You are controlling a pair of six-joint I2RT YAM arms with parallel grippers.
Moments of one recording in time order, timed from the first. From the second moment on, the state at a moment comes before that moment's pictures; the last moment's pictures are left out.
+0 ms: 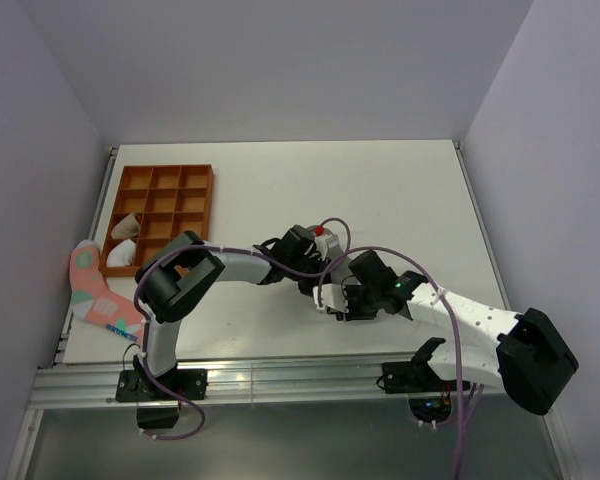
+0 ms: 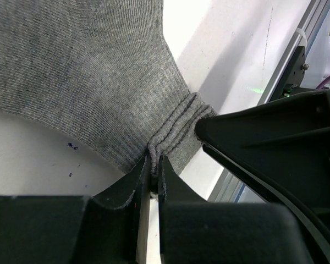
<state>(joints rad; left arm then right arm) -0.87 1.99 1.06 0.13 0.59 -0.60 0.70 1.11 0.51 -0.49 -0.28 -0.92</state>
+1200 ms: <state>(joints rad) -0.86 1.91 0.80 0.45 0.53 -0.99 0.48 1.44 0.77 -0.70 -0.58 -0.92</state>
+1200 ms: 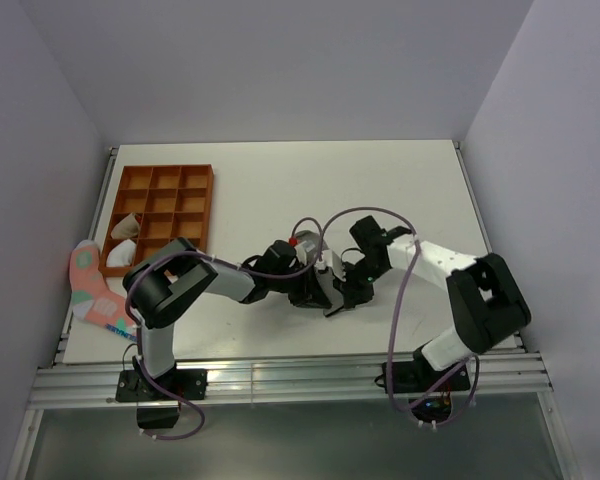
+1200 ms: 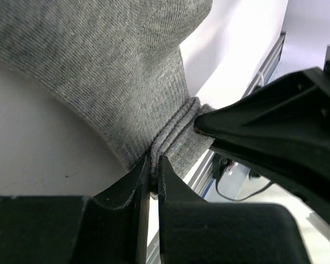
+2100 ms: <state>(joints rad) -0.91 1.65 0.57 0.57 0.21 -0.91 0.36 2.00 1.19 -1.17 -0.84 -0.99</state>
